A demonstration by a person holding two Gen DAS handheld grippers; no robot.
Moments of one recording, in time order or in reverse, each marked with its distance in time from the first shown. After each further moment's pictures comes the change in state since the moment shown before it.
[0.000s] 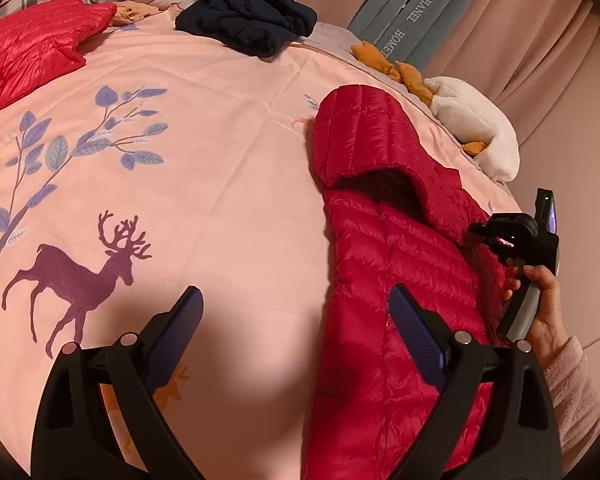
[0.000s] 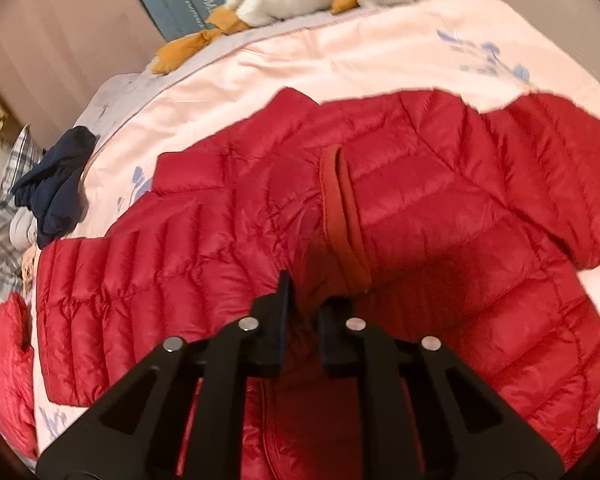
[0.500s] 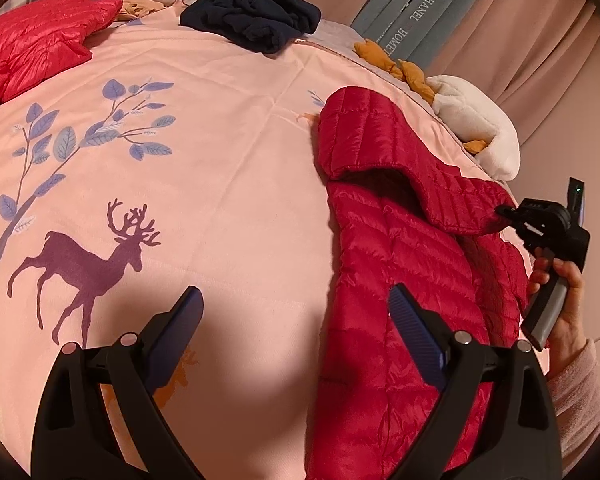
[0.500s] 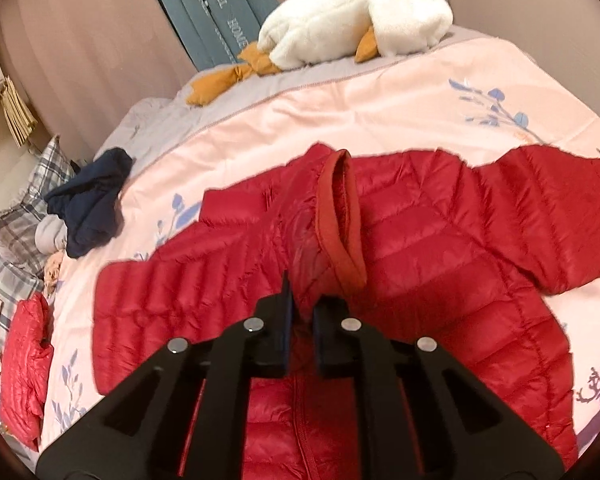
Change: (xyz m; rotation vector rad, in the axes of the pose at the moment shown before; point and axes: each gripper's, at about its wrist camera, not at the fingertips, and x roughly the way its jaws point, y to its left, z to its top) left arm -0.005 0.002 -0.006 -0.007 0.010 0.002; right arm -0.061 0.006 0.013 -0.016 -0.121 0.073
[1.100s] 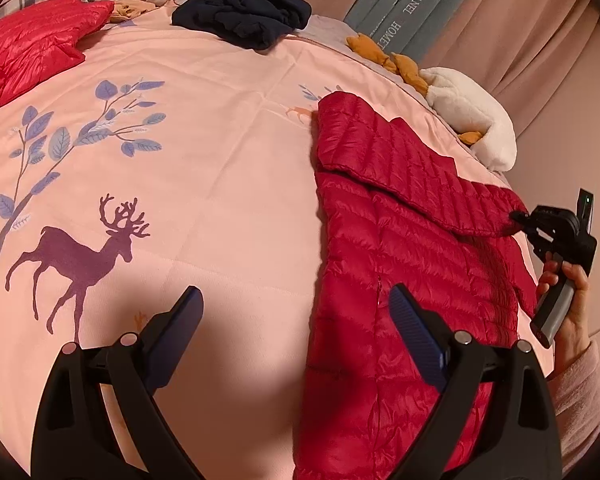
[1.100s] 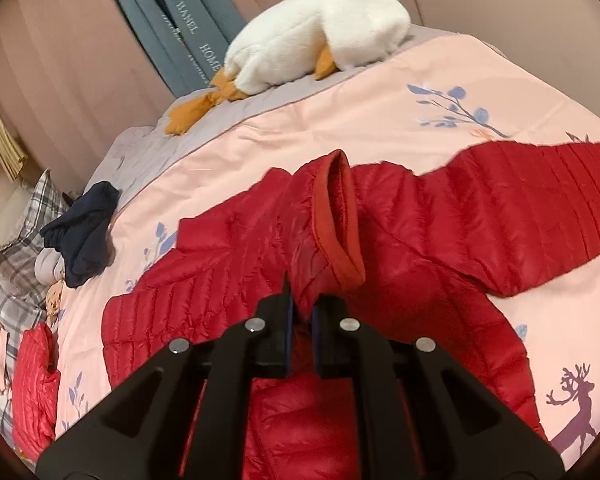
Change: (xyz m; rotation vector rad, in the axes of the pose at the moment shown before) left arm 0.000 -0.011 -0.004 0.017 0.014 0.000; right arm -0.014 -0.054 0.002 0.100 -0.005 -0.028
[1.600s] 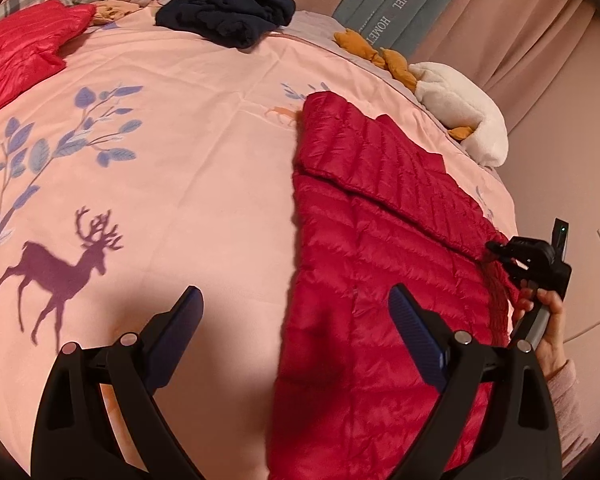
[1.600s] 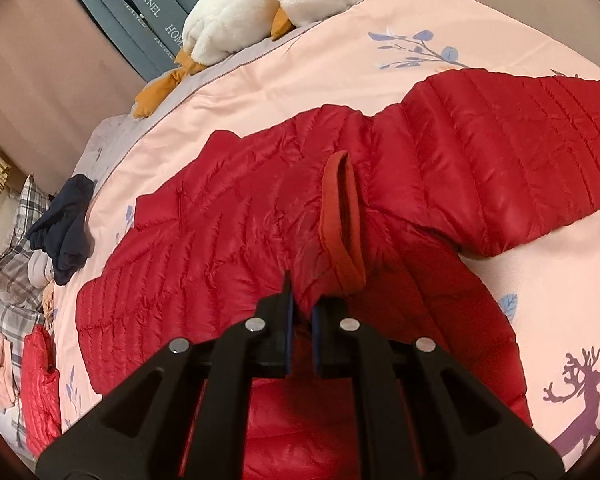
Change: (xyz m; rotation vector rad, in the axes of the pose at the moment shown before) left arm 0.006 -0.020 0.009 0.020 0.018 -0.033; right arm 0.027 -0.046 -0.016 0.065 0.103 -0.007
